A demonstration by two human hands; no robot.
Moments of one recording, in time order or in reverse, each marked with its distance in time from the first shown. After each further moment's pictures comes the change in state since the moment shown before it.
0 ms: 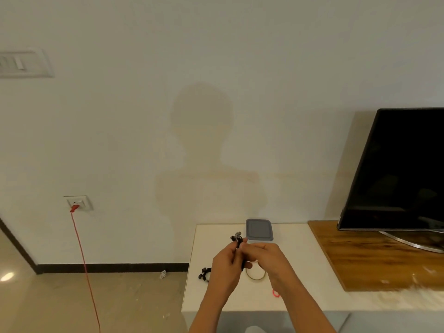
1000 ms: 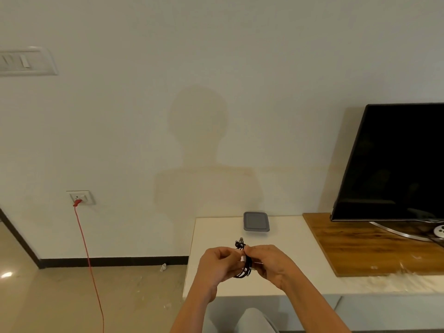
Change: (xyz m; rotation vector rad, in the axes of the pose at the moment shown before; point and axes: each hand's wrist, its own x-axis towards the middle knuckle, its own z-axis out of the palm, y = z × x) left_hand -0.041 0.002 -0.022 -0.273 -0.041 -0.321; right_hand -0.026 0.022 -0.010 0.048 -0.078 0.230
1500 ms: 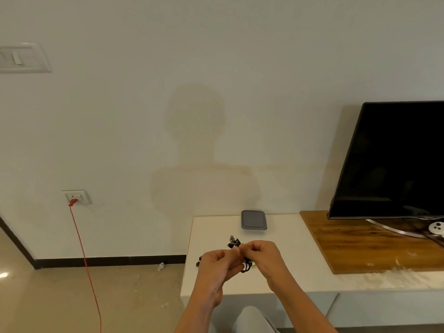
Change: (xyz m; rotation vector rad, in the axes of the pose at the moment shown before) left_hand -0.005 -0.003 0.013 -0.221 0.064 -0.050; right_hand 0.001 0.010 0.008 -0.188 0.141 -0.353
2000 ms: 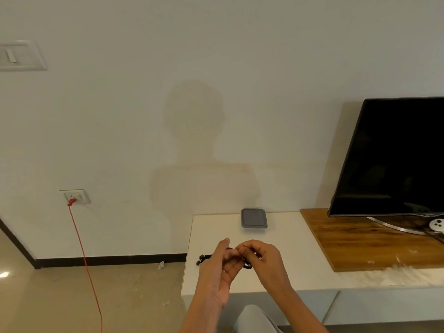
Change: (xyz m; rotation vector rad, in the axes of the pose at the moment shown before) left_hand -0.009 0.005 0.007 -0.430 0.094 -0.117; right_hand -0.010 0.012 0.003 -0.106 0.019 -0.308
